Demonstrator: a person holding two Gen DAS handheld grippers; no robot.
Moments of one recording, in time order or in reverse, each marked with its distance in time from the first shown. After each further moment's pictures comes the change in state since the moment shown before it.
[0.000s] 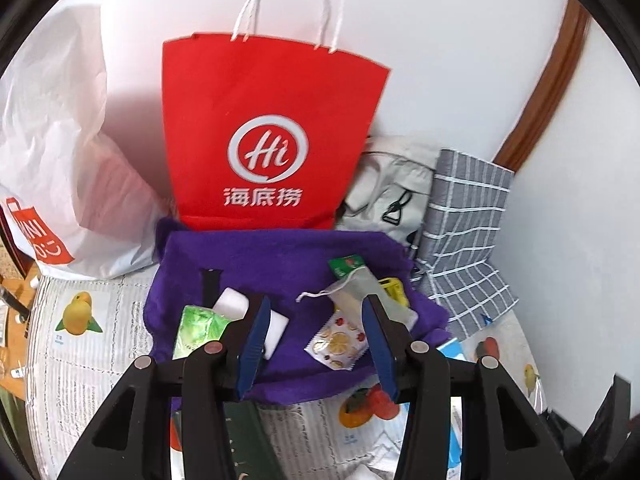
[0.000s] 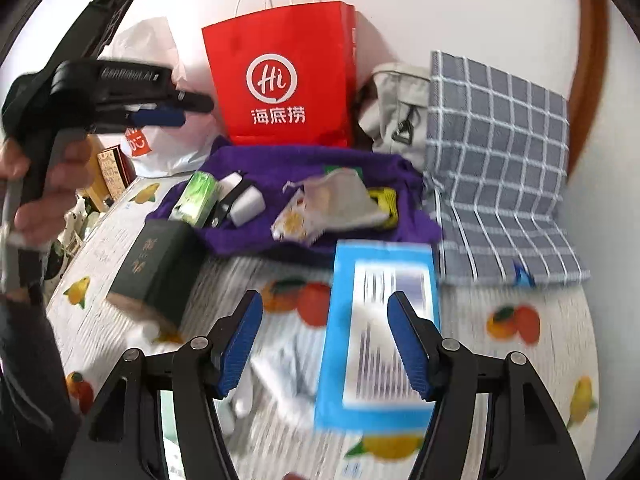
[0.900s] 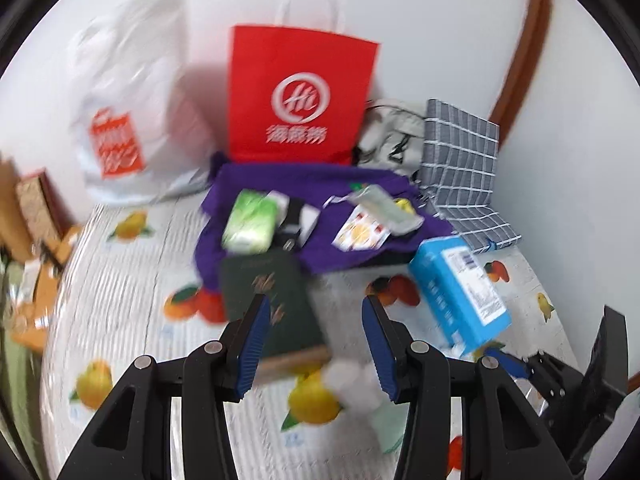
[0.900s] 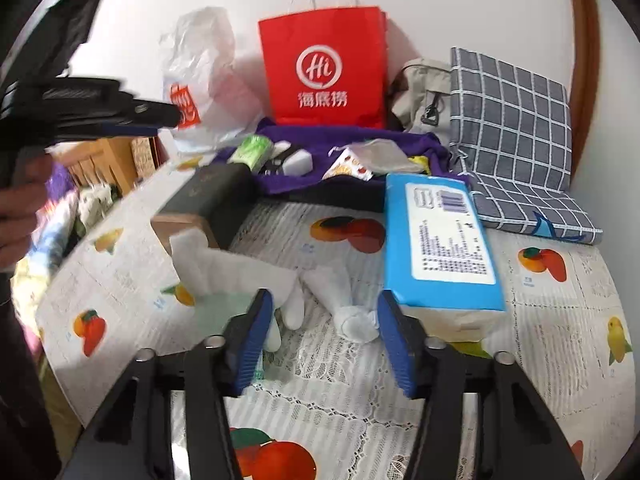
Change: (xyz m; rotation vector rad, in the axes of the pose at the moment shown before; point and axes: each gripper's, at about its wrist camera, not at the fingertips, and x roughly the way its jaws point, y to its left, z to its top) left arm -0.079 0.023 -0.140 -0.001 -0.011 0.095; right arm -0.013 0.043 -0.081 -0.112 -0.070 0.062
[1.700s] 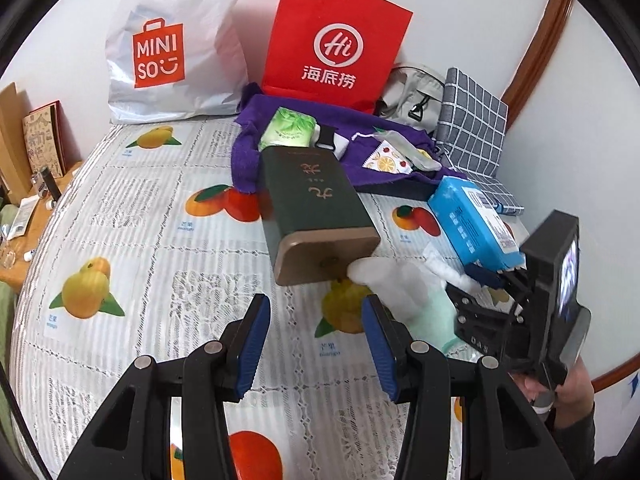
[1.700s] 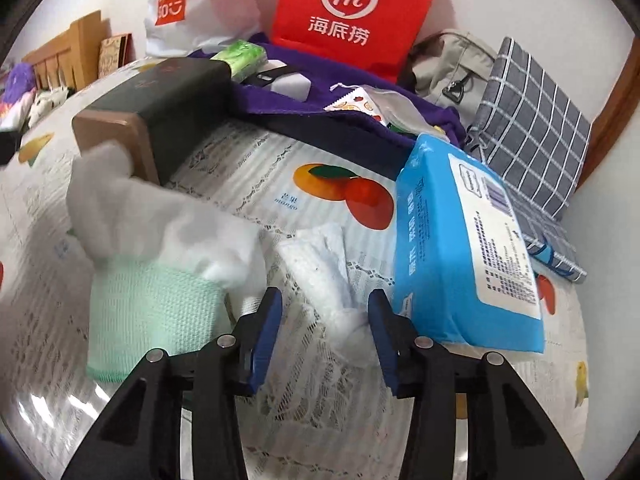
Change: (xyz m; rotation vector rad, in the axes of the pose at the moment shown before) left arm -0.002 0.039 -0.080 -0.069 0.074 -0.050; right arm 0.079 0.021 0.000 -0.150 0.185 -0.209
